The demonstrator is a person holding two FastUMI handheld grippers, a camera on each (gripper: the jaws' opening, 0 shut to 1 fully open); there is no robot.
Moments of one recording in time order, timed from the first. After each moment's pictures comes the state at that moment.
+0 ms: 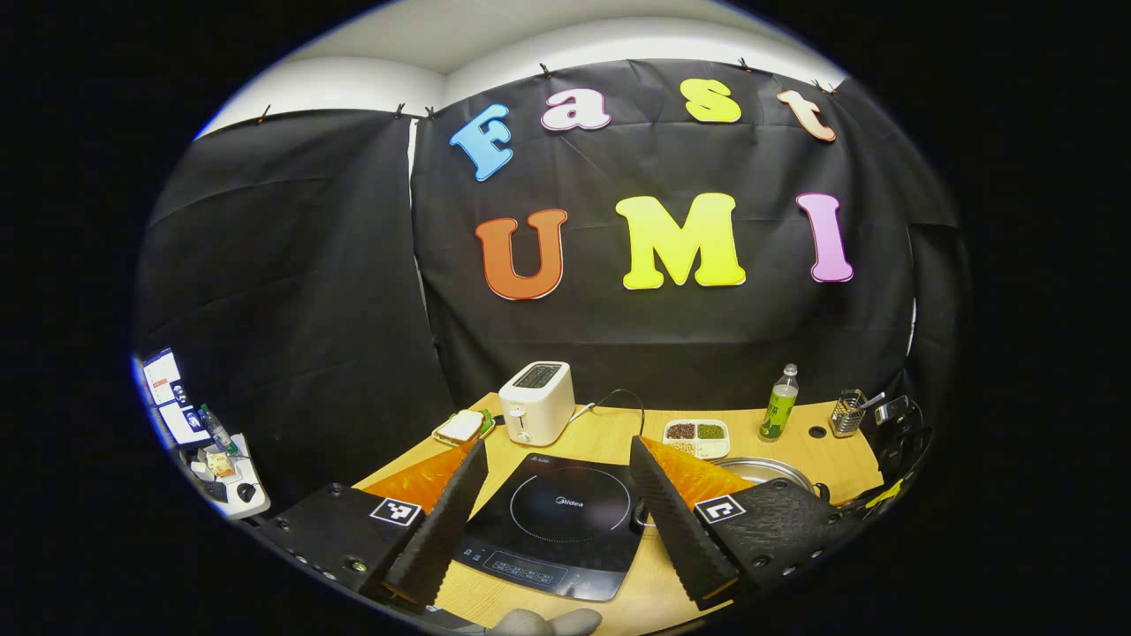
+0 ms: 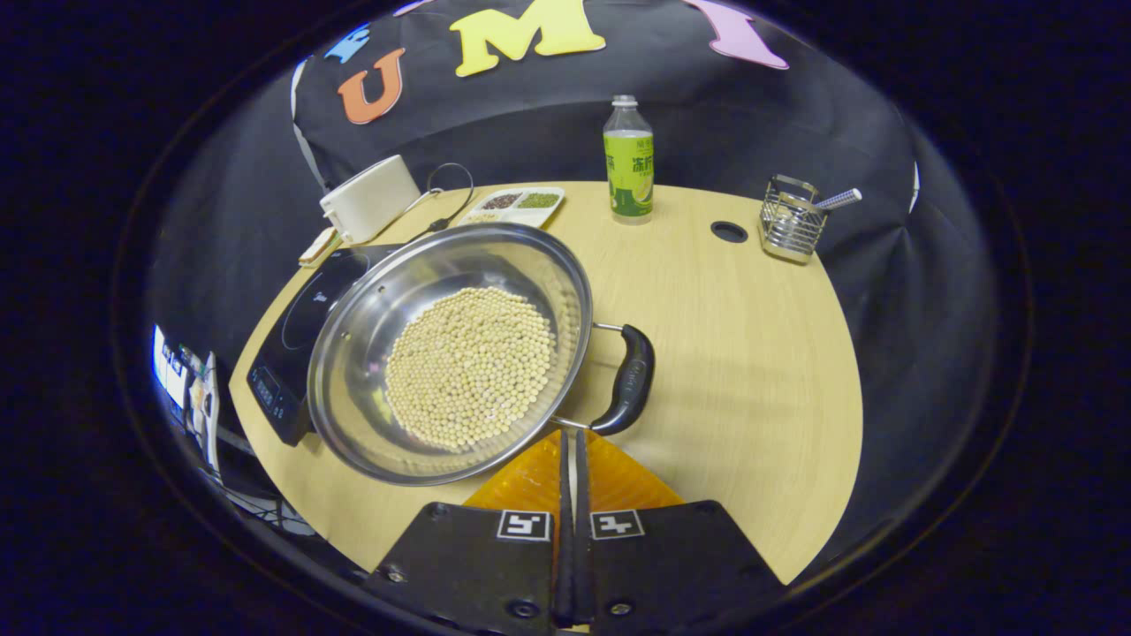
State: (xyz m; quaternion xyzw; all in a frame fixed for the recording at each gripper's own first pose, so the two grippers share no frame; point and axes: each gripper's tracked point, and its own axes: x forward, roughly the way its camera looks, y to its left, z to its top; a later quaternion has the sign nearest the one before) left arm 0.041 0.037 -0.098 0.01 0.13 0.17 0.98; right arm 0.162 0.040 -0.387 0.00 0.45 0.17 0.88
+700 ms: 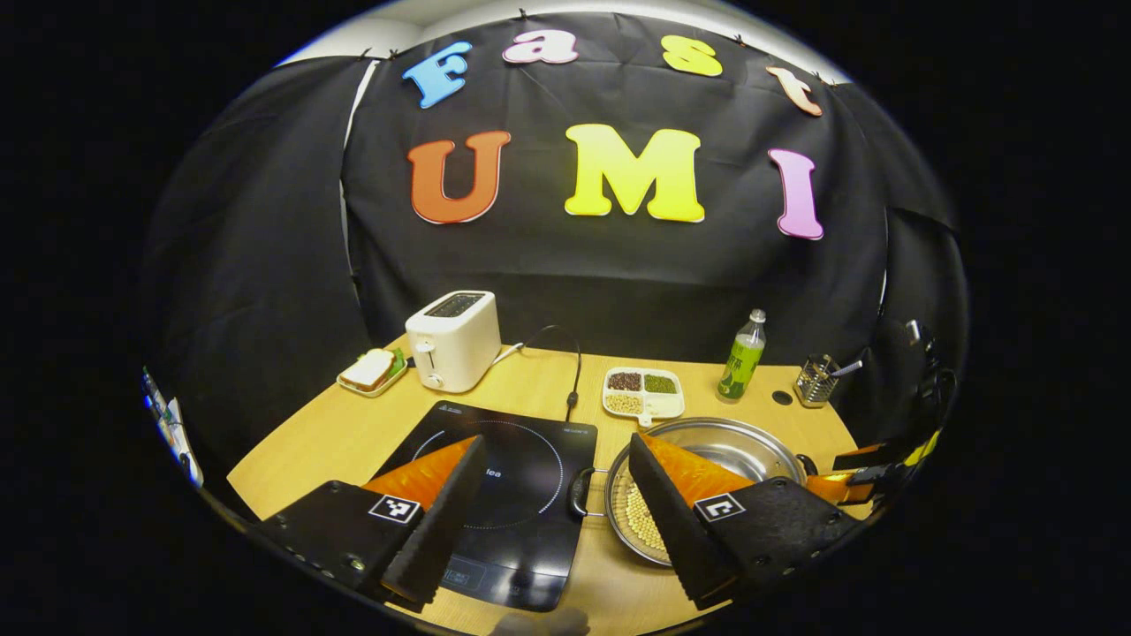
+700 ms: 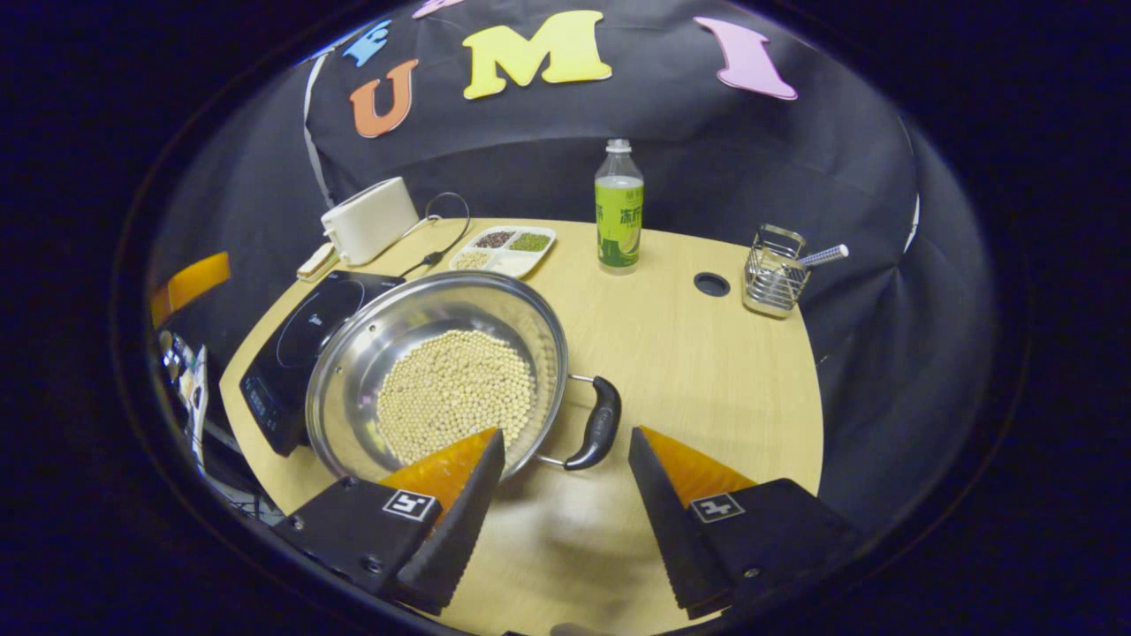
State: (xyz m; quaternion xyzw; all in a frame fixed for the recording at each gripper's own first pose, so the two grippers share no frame) left arm 0.120 -0.015 -0.227 -0.04 0.23 0.06 0.97; right arm 0.193 0.030 -0.353 -0.02 0.40 0.17 0.90
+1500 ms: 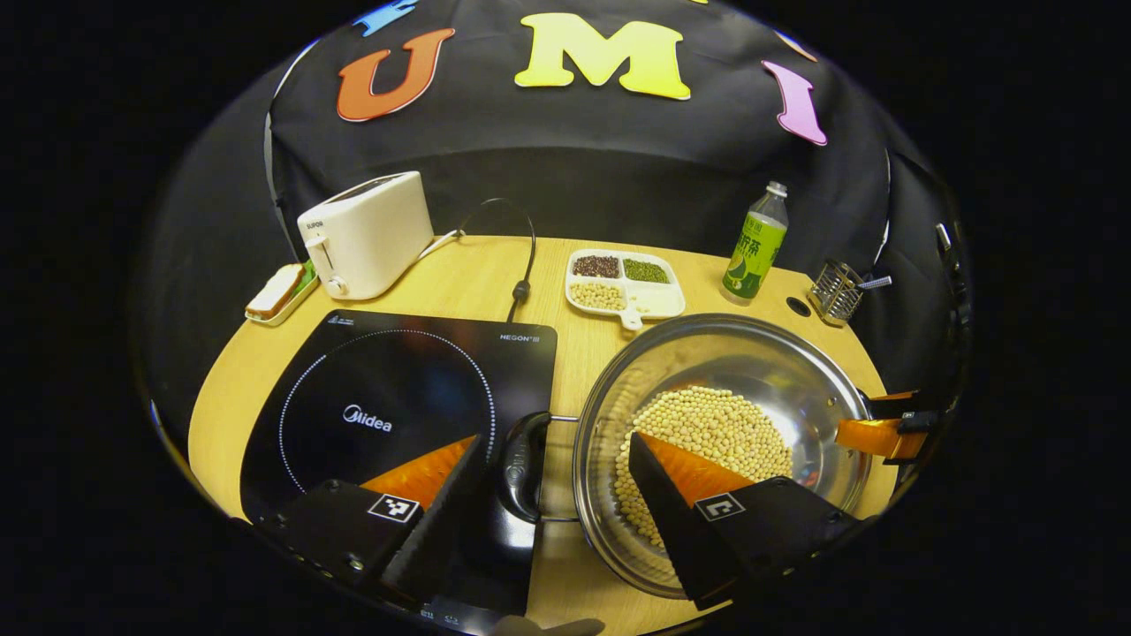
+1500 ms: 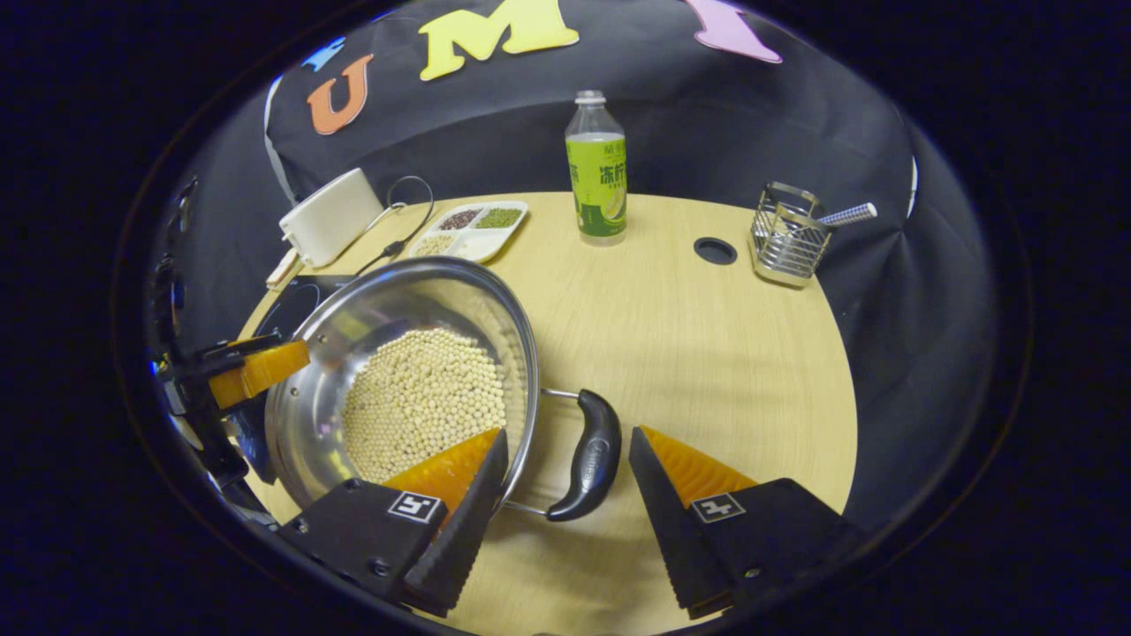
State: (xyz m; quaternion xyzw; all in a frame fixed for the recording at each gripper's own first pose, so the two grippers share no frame) left arm 0.171 -0.055 -0.371 -0.05 0.38 0.00 0.92; right arm 0.224 0.037 -0.398 0.00 0.45 0.15 0.88
